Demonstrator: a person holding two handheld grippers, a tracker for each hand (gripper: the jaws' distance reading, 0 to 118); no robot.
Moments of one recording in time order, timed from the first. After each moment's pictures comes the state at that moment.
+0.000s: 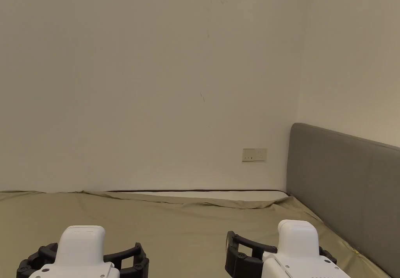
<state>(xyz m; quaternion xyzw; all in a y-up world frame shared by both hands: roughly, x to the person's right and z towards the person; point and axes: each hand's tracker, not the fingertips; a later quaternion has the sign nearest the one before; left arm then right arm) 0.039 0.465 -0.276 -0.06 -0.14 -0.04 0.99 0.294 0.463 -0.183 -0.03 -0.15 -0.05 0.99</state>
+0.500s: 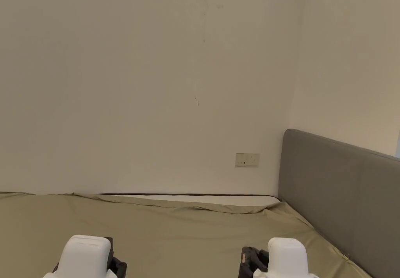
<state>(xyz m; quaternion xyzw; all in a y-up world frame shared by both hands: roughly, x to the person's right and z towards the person) 0.043 0.457 -0.266 0.01 -0.18 -0.06 0.98 0.297 0.449 -0.177 -0.07 -0.13 -0.06 0.99</state>
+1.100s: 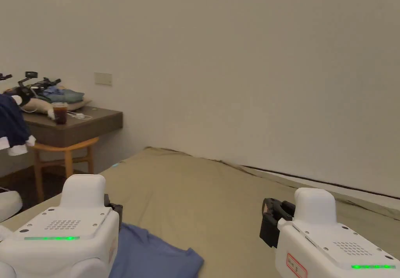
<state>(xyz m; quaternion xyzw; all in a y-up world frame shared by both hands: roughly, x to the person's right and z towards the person) -0.193 0.469 -0.267 -0.11 0.12 0.00 0.99 0.106 0.470 -0.285 -0.06 0.15 -0.03 0.99</state>
